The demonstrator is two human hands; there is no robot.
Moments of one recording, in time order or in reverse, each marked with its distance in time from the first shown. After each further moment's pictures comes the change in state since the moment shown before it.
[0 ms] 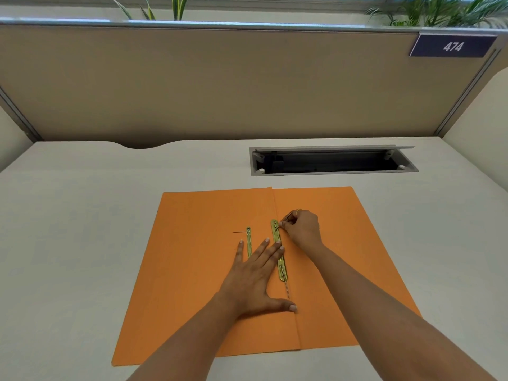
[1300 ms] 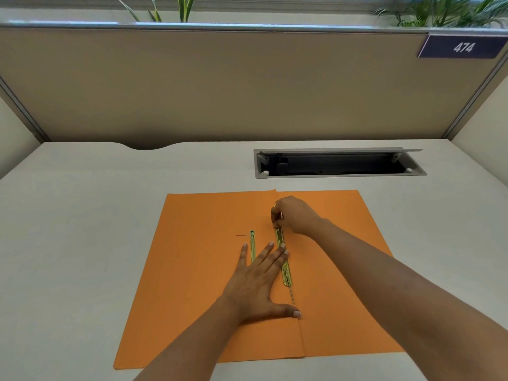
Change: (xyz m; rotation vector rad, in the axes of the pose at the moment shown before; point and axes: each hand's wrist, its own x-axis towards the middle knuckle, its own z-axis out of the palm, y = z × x) left_hand 0.000 0.000 0.001 -0.003 -0.007 0.005; right_hand 0.029 -0.035 -0.011 -0.582 -0.343 -0.541
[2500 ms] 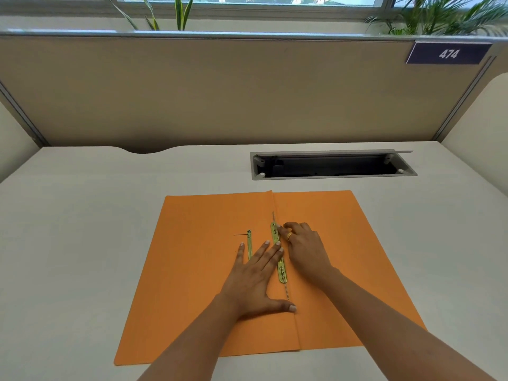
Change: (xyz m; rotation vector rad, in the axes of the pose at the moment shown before) left_hand 0.000 0.000 0.000 0.019 0.003 -0.015; right_hand -0.069 0.008 0.053 -0.089 0.170 0.132
